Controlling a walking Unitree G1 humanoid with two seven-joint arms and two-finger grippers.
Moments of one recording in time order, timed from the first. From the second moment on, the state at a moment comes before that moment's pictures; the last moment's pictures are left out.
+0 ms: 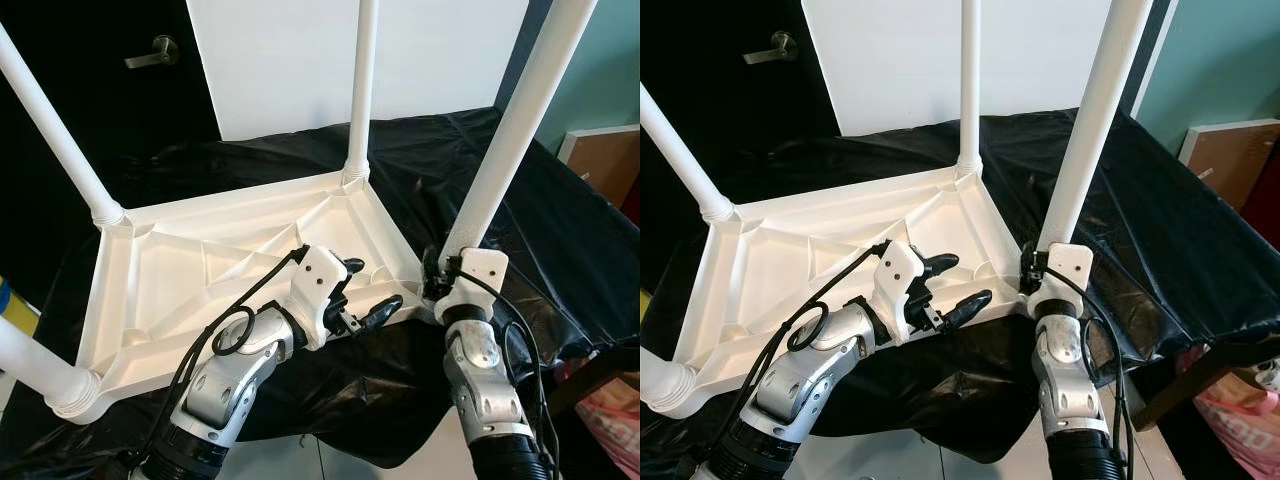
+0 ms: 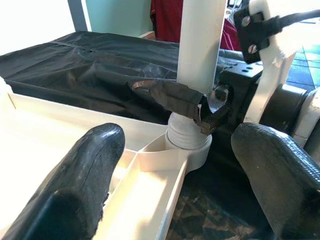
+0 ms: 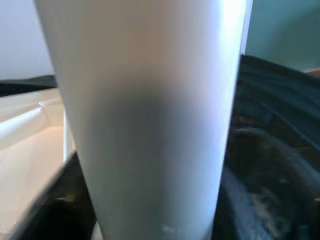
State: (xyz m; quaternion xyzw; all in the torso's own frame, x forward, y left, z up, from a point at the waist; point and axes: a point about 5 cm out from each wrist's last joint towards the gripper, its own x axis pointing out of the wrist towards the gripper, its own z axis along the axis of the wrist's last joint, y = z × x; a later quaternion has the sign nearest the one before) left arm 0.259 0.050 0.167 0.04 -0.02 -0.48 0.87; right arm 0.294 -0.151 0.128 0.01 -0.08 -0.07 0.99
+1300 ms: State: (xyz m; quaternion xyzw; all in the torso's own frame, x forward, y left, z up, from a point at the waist) left arm 0.250 0.047 0.166 0.03 -0.02 -0.49 0.87; right arm 0.297 -0.166 0.130 -0.05 -0.06 0.11 0.99
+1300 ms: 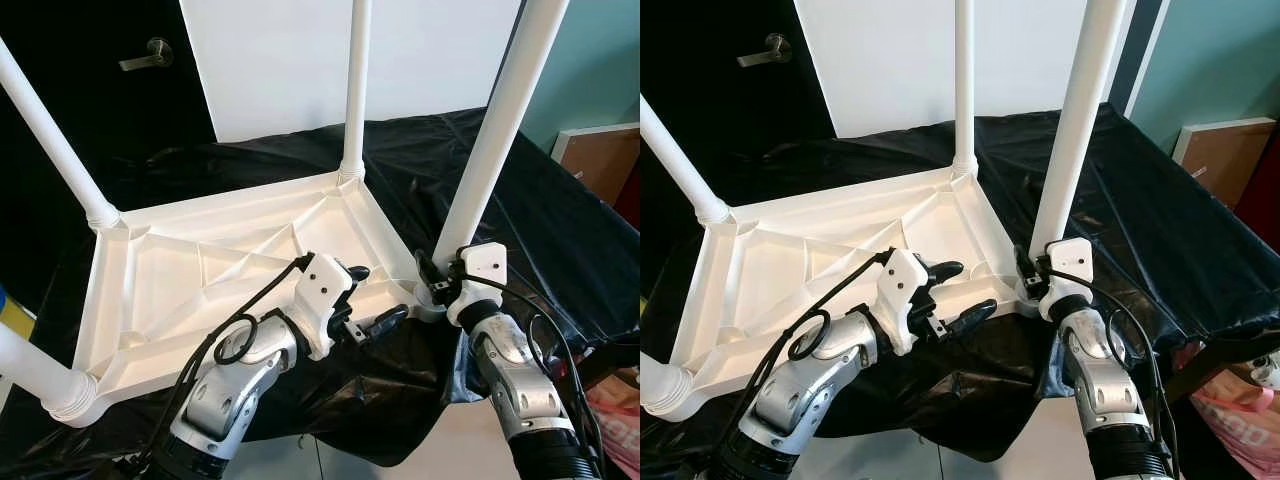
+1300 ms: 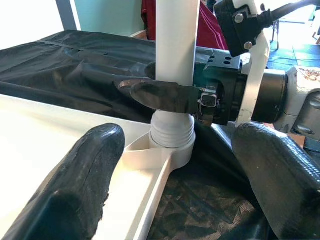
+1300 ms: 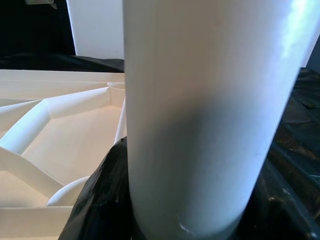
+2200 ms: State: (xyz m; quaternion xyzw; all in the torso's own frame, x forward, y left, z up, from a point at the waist) left arm 0.254 0.044 0.172 0.04 -0.03 -0.50 0.87; right arm 0.305 -0.141 0.129 0.00 -0.06 -0.08 1.00
